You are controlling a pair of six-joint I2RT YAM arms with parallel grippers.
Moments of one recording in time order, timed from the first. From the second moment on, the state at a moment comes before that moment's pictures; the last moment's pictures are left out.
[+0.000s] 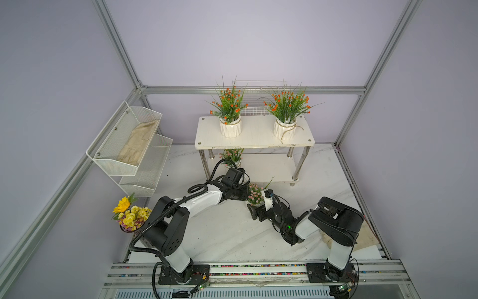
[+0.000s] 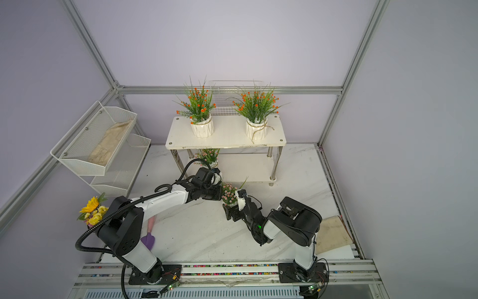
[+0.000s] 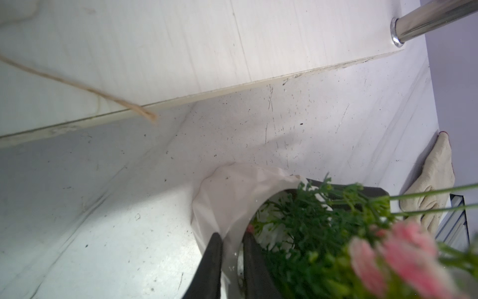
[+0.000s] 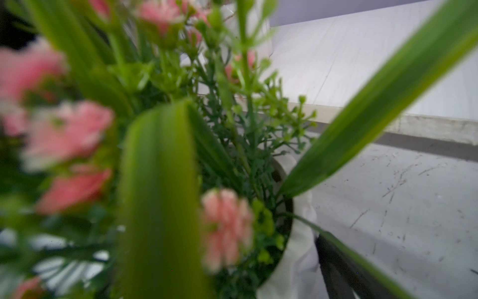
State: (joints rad) left arm -0.58 1.66 1.07 -0.34 0.22 -0.46; right arm 0.83 1.85 0.44 1.13 0.15 0.33
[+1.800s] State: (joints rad) left arm -0.59 1.66 1.08 -0.36 0.19 -0.43; right arm 0.83 1.72 0.48 0.88 0.19 0.26
